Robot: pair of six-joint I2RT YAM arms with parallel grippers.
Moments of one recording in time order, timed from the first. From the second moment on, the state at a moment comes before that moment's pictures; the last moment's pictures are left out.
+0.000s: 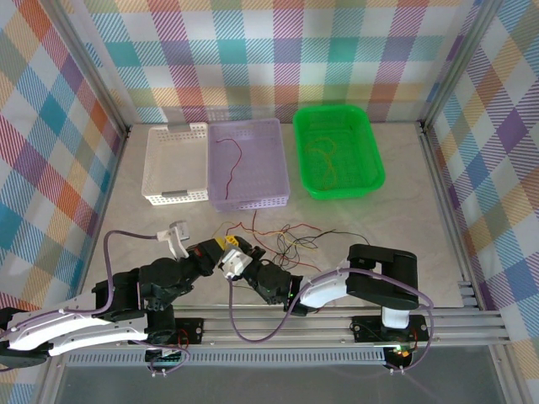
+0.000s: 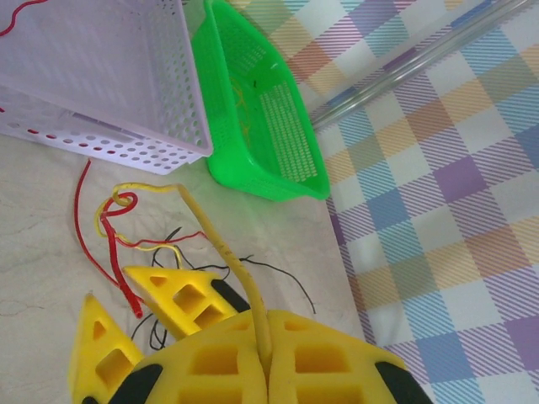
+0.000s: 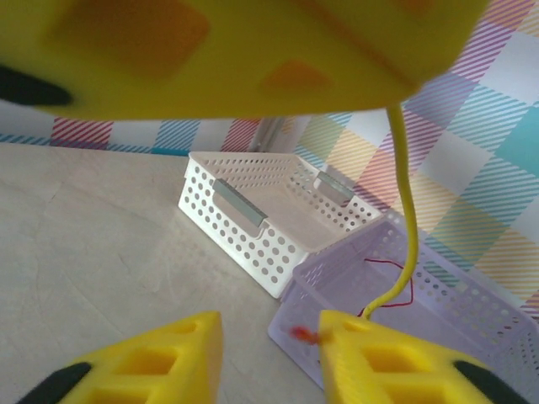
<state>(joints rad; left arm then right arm) -1.30 0.42 0.61 -0.50 -0.65 -1.13 1.40 1.81 0.73 1.13 0.66 -0.47</state>
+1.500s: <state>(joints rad) -1.31 0.36 0.95 -1.17 -0.84 -1.21 1.03 0.46 0.96 -0.51 0.59 0.00</state>
